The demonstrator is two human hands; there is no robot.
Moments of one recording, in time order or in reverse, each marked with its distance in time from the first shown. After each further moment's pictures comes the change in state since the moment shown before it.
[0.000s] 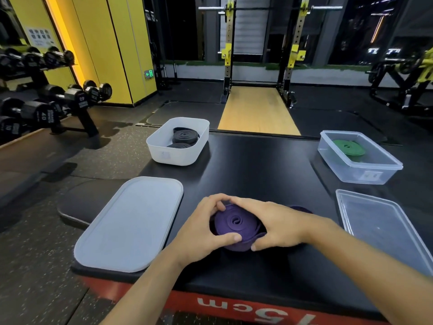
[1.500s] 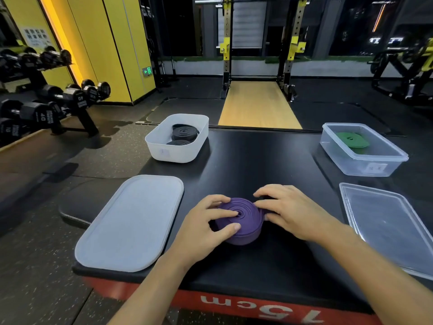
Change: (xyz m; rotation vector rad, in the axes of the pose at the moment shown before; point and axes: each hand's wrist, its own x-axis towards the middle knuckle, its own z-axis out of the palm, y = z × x) left_hand 0.001 -0.003 0.004 0.174 0.119 0.110; right_hand -0.010 0.033 0.014 -0.370 0.387 -0.079
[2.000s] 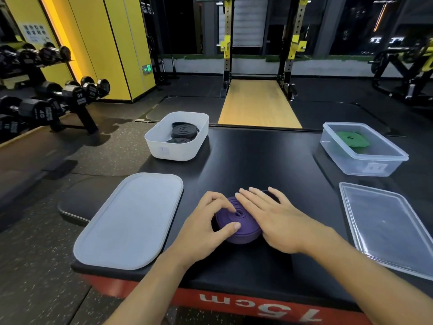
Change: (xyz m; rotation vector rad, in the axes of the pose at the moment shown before) left_hand 0.000 0.008 -0.001 -0.007 -0.068 -0.009; right_hand 0.005 -0.049 -0.008 -0.140 -0.335 0.109
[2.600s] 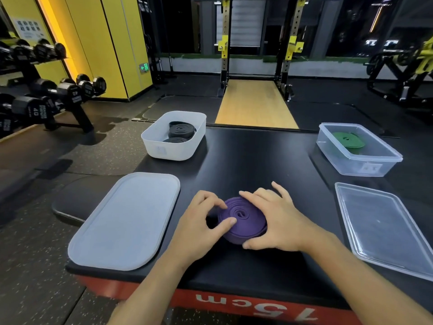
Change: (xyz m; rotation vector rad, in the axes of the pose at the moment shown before) left_hand 0.000 -0.005 0.004 0.073 0.156 0.003; right_hand -0.002 0.008 0.006 0.363 0.205 0.058
